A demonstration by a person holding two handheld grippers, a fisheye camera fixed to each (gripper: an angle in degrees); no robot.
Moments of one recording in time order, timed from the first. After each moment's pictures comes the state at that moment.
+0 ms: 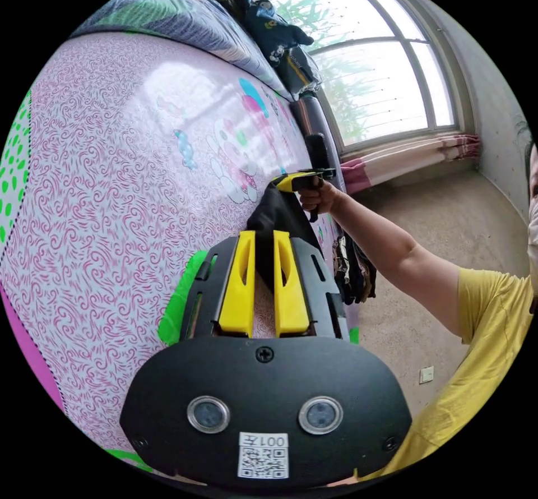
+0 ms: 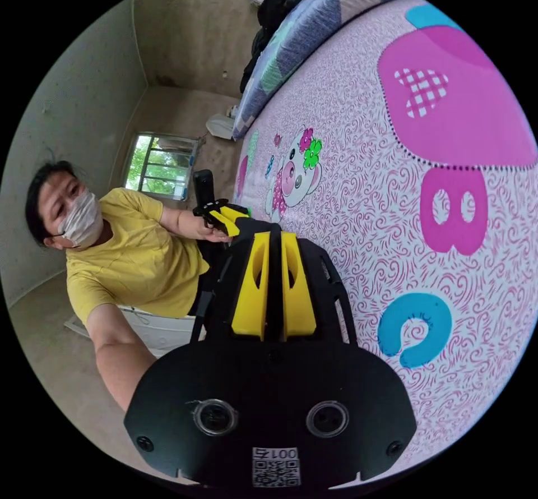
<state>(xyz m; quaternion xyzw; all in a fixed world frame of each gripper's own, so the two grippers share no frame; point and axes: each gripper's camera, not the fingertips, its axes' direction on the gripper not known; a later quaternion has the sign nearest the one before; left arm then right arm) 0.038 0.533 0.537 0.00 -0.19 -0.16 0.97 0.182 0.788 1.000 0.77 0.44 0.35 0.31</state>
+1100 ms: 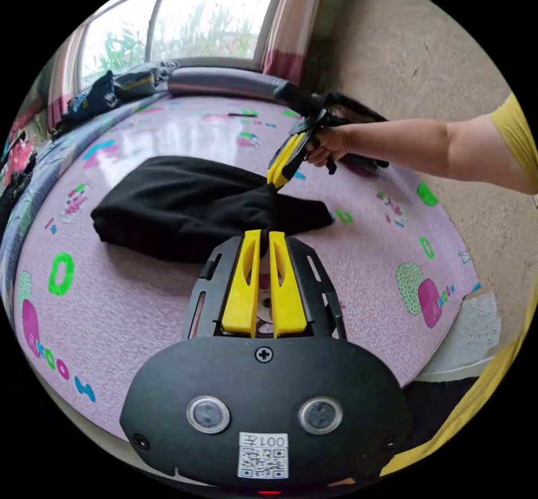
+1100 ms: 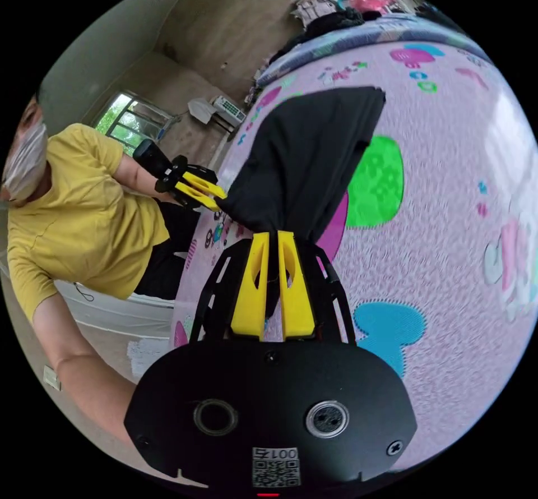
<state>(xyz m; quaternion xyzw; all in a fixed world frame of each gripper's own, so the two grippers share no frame) 0.365 0.703 0.809 -0.21 -0.34 0.21 0.89 0.403 0.497 1.198 0.69 0.54 0.42 0.22</state>
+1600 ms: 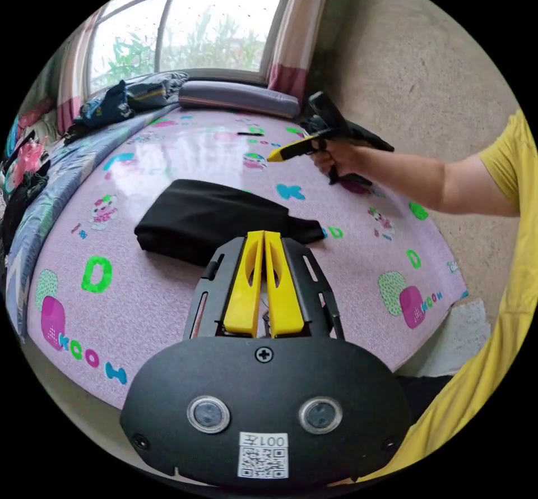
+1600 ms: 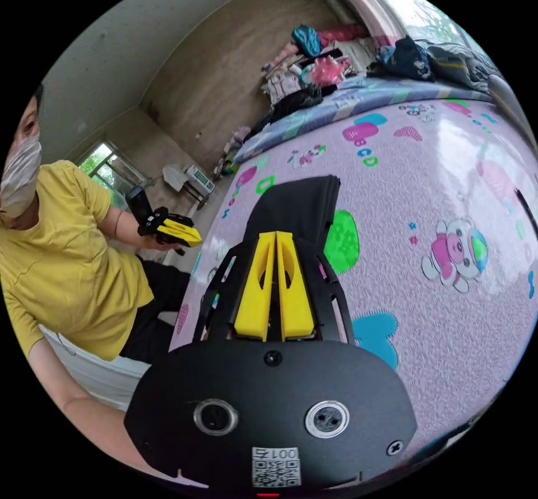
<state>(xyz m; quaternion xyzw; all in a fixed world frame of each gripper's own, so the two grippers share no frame) 0.439 0.633 0.781 -0.18 -0.34 0.21 0.90 0.378 0.439 1.219 0.69 0.63 0.37 0.00</state>
